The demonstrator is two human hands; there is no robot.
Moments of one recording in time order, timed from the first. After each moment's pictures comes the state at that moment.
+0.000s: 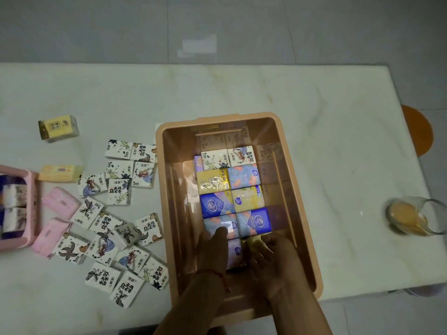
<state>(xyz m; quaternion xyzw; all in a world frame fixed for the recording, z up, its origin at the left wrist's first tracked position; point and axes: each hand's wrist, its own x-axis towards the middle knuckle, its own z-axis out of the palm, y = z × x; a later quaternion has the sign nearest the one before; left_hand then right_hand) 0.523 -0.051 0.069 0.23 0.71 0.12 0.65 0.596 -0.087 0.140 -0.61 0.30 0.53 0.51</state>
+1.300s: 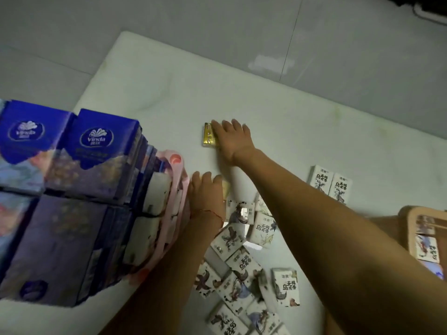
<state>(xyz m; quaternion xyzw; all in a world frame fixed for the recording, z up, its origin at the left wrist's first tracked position) 0.258 0.208 -0.031 0.70 0.66 -0.11 0.24 0.342 0.312 -0.034 -0.63 -0.74 0.19 -0.11</state>
